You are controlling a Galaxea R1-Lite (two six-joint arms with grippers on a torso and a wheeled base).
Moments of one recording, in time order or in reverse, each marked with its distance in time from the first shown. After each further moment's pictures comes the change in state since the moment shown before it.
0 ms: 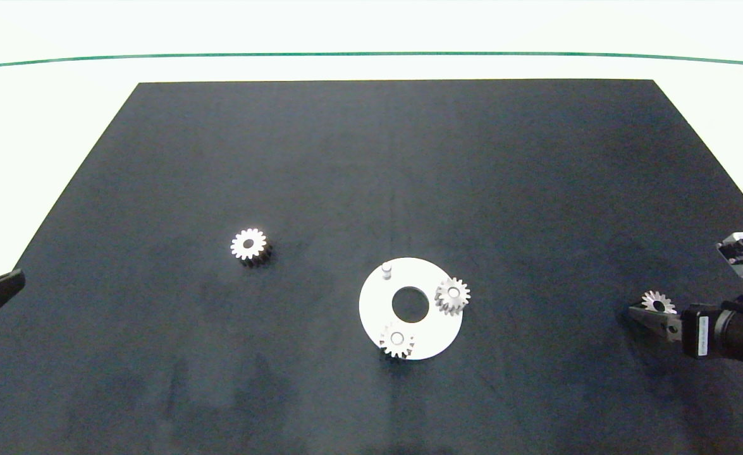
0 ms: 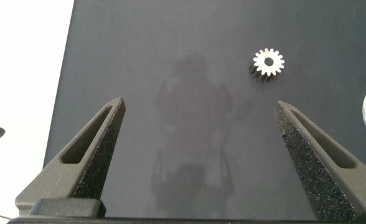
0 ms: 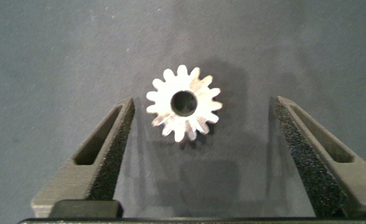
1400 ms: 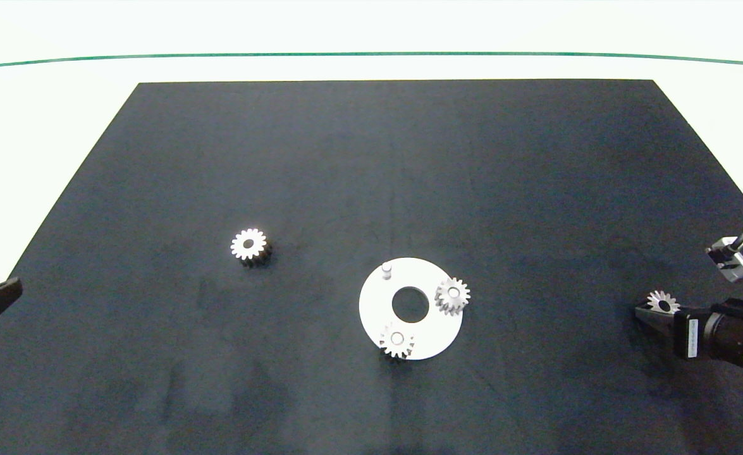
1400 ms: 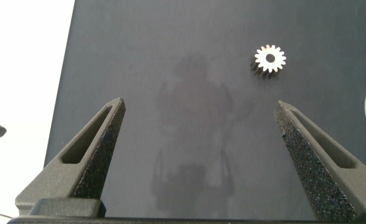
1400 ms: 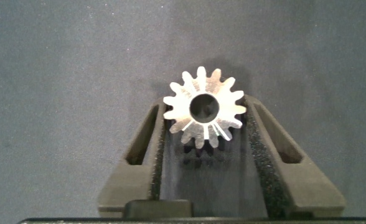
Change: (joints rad) left arm 0.003 -0.019 0.020 -0.001 0.000 0.002; right arm 0.012 0.038 0.033 -0.063 -0.002 0.000
